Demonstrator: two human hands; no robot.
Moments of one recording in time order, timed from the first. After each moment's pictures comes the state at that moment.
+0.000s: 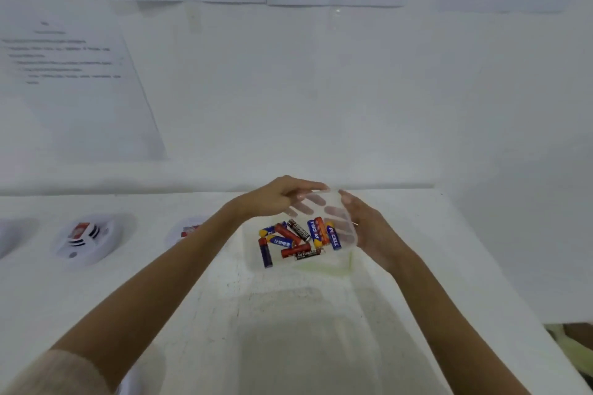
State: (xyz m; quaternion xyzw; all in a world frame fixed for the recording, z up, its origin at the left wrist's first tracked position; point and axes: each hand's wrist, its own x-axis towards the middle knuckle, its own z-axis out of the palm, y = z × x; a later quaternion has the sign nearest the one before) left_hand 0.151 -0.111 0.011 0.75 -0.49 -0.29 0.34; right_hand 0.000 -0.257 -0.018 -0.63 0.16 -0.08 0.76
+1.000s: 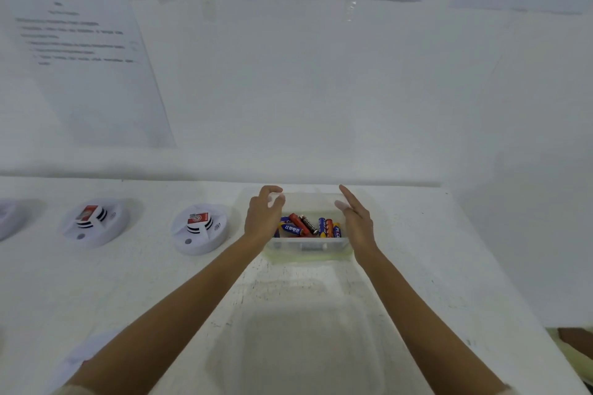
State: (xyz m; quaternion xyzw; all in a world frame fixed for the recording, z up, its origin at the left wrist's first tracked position) left_hand 0.125 -0.100 -0.054 0.83 -0.11 -0.10 0.54; right_hand 0.031 -0.233 -0.048 -0.70 0.30 -0.18 0.62
